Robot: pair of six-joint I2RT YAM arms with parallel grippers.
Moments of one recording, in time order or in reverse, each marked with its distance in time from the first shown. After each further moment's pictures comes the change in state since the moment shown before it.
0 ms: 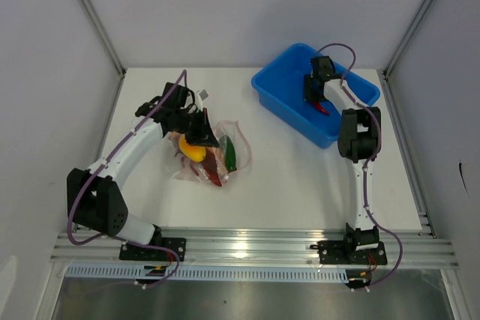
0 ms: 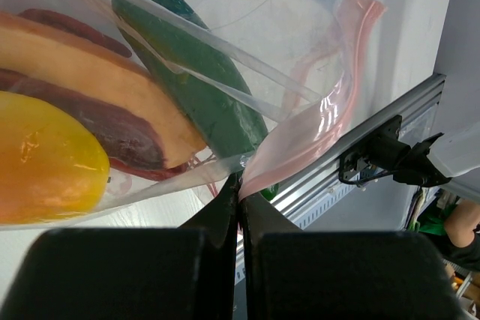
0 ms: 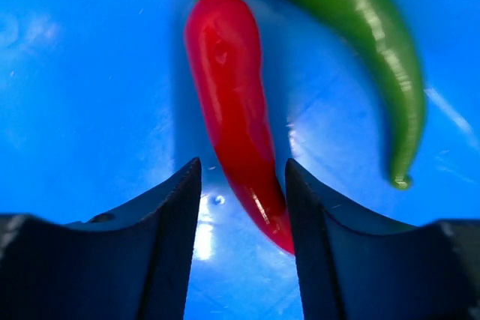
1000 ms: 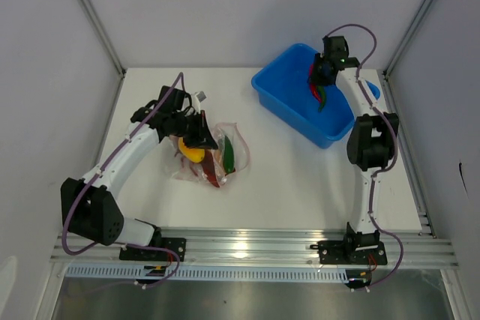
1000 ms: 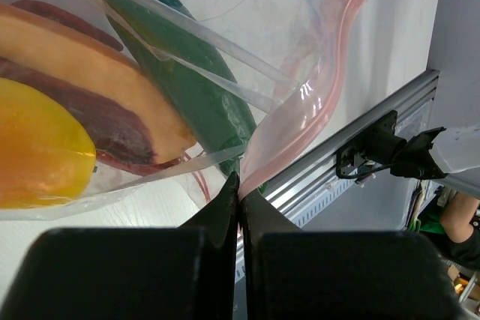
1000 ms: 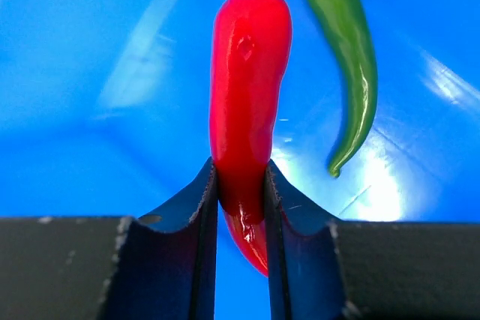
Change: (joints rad) left arm 0.000 -0.072 -0.045 0.010 0.011 -0.003; right arm -0.011 -0.174 0.024 -0.114 -0.145 0.203
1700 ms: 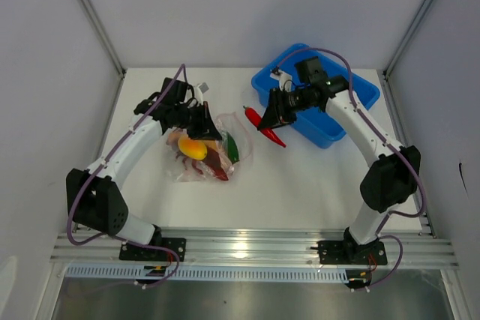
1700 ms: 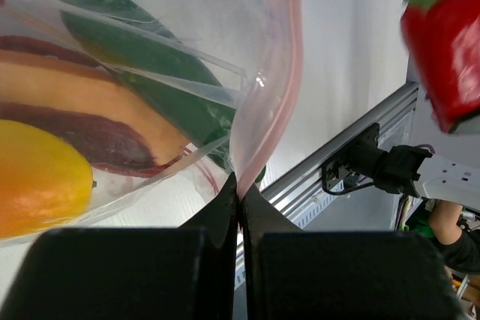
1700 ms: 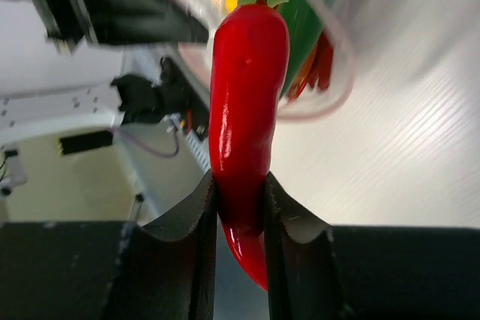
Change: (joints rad) left arm 0.000 0.073 0.082 0.029 0.024 -0.027; right arm 0.293 -0.505 -0.380 -0.236 -0.756 -0.007
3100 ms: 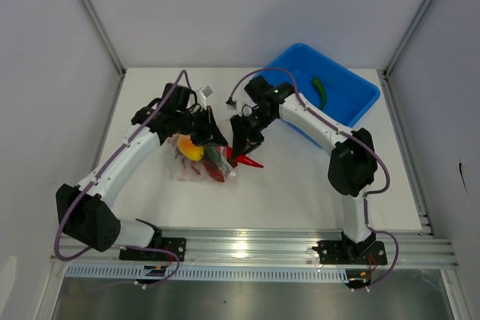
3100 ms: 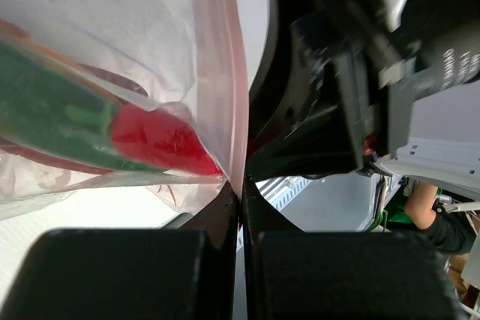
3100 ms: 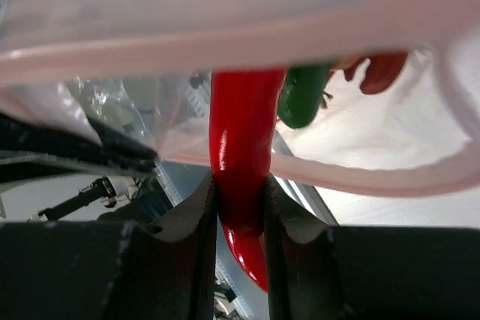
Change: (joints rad) left arm -0.082 -0.111 -0.039 0.001 0.009 -0.102; right arm 0.235 0.259 0.138 -0.192 -0.015 -0.069
